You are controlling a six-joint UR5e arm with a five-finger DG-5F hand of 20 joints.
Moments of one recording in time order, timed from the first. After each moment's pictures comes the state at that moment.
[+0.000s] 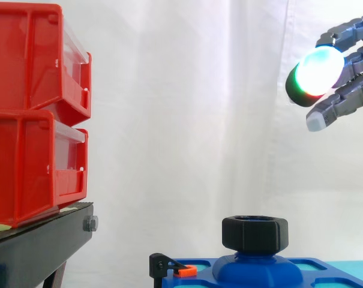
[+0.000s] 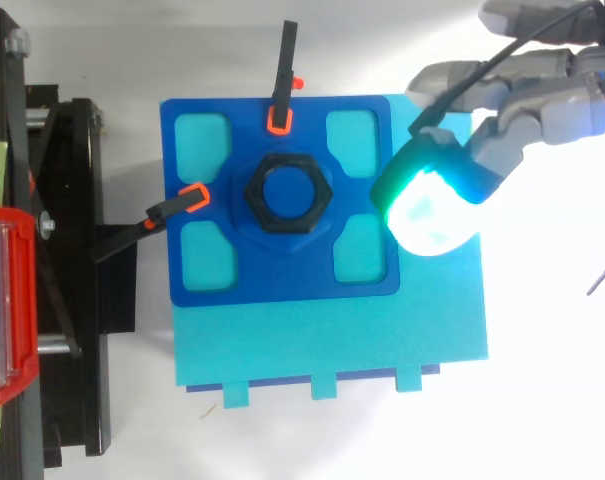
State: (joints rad) arm 0.12 -1.82 -1.49 -3.07 -1.36 -0.73
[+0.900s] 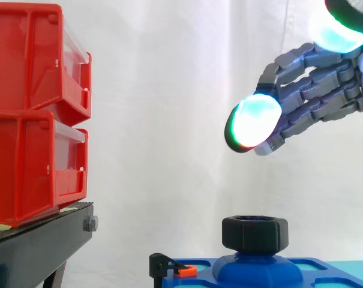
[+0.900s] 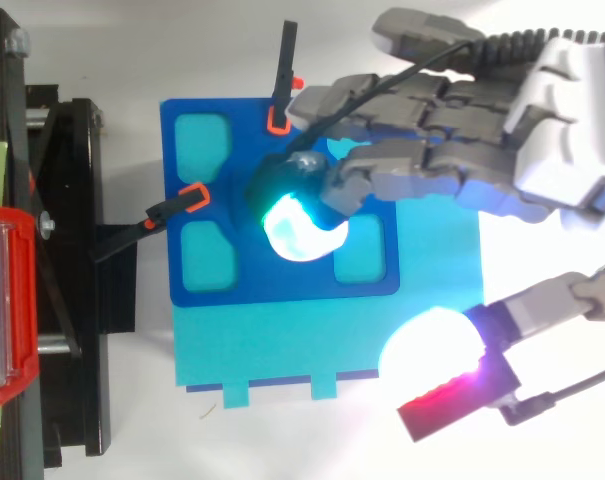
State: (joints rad) arm 0.19 -1.97 -1.37 -3.03 -1.21 -0.98
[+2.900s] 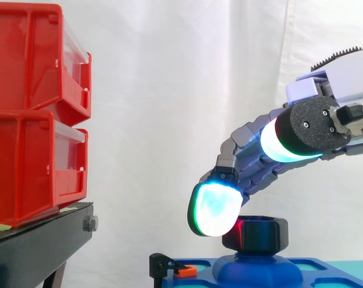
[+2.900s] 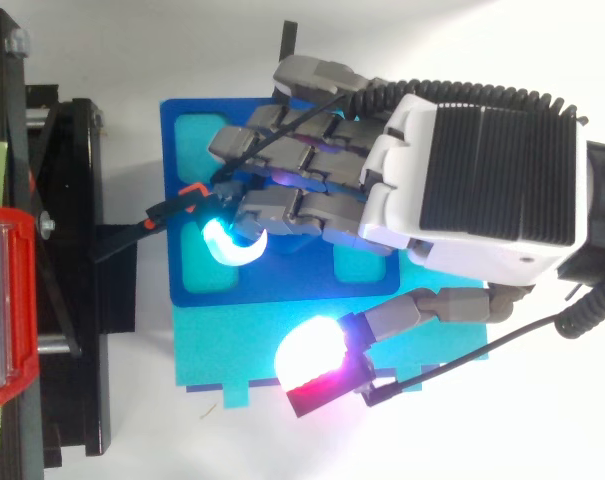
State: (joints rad) arm 0.19 -2.13 -1.25 -3.07 -1.25 -1.16
